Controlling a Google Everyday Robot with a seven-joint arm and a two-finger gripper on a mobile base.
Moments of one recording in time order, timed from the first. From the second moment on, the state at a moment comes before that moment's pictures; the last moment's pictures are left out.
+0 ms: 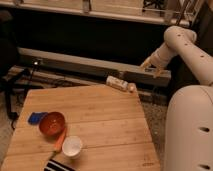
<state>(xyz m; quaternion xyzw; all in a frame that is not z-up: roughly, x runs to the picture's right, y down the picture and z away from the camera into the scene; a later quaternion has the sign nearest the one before) 0.251 -0.104 0.817 -0.23 0.12 0.84 0.49</state>
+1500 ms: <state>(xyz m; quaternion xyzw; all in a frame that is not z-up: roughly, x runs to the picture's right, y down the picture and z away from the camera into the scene) 0.197 -0.097 0.774 -0.43 -0.05 0.53 0.73</state>
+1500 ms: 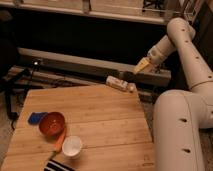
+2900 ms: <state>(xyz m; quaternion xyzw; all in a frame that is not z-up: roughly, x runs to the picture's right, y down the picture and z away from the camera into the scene) 0.230 -0.118 0.782 -0.30 -0.06 0.46 0.83</state>
